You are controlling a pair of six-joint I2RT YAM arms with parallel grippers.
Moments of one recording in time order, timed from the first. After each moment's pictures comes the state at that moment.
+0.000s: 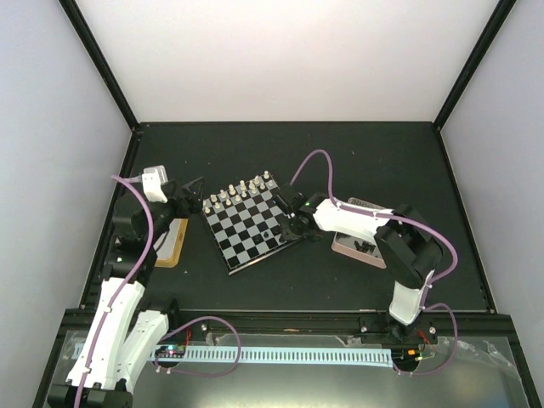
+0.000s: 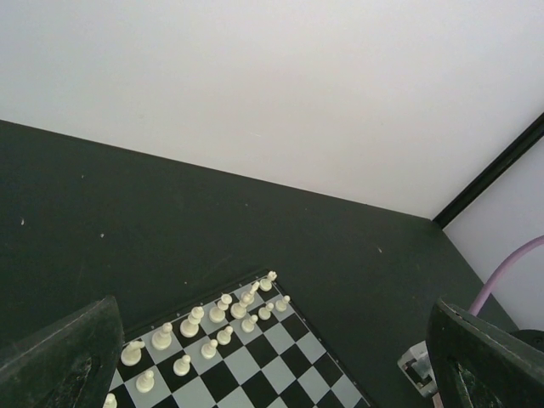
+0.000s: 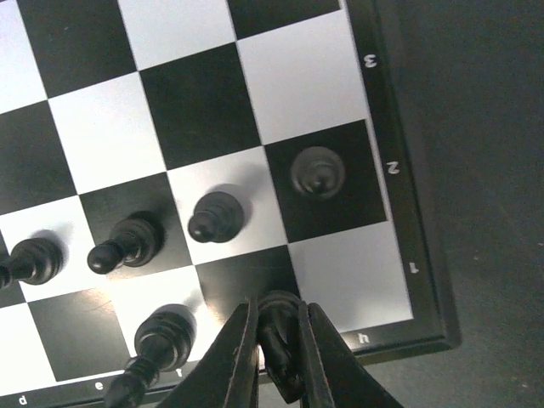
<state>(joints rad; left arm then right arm) -0.07 0.65 0.65 -0.18 0.28 -0.43 0.83 1.80 1.18 -0.63 0.11 0.57</state>
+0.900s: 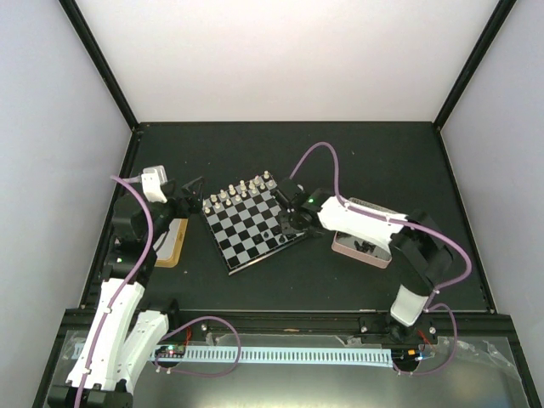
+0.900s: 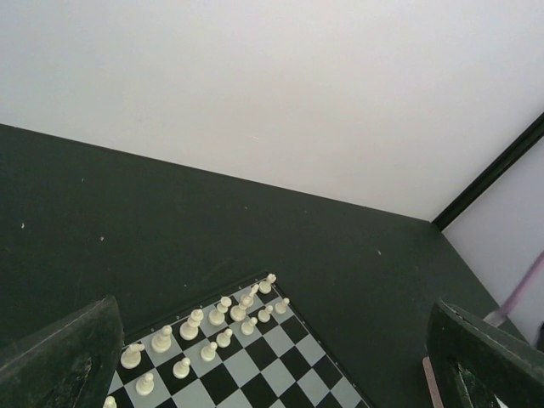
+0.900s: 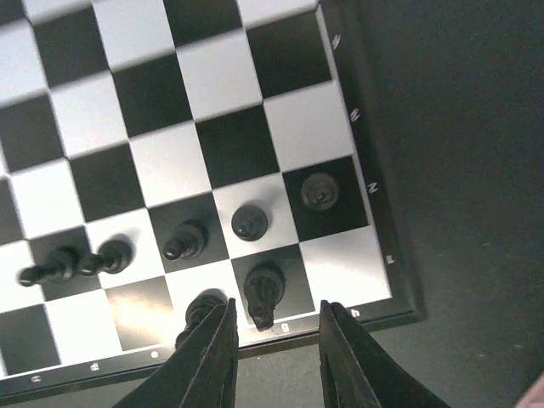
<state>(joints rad) -0.07 0.64 0.65 -0.18 0.28 -0.43 0.85 1.77 1.24 -0.69 0.14 0.59</state>
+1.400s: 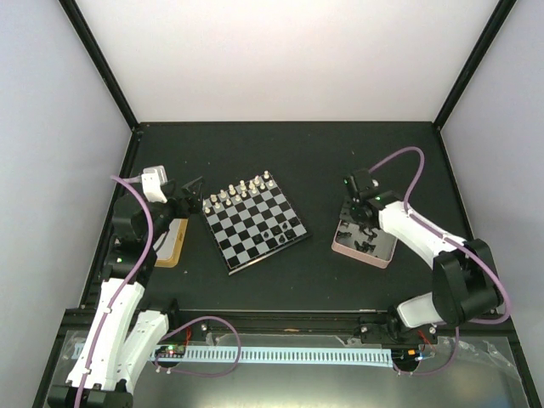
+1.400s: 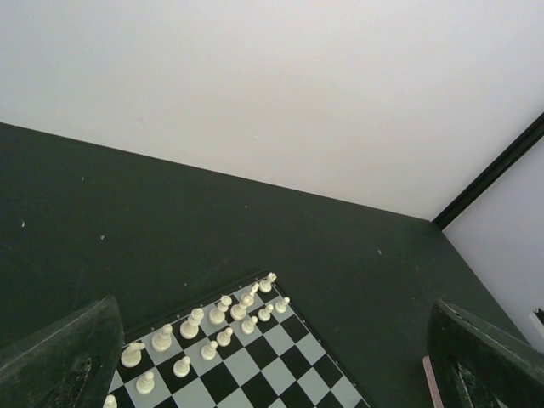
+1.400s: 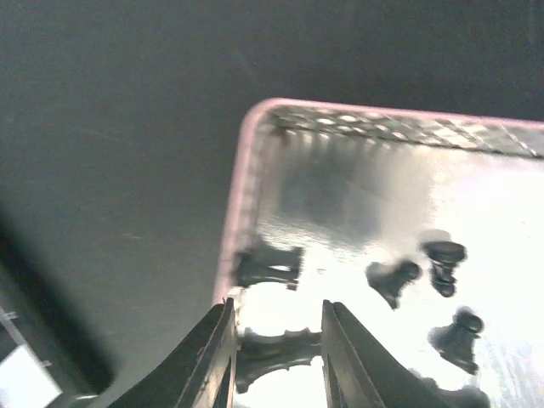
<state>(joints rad) -0.07 0.64 0.65 -0.18 0.28 -0.43 0.44 1.43 0.93 -0.59 0.18 0.63</state>
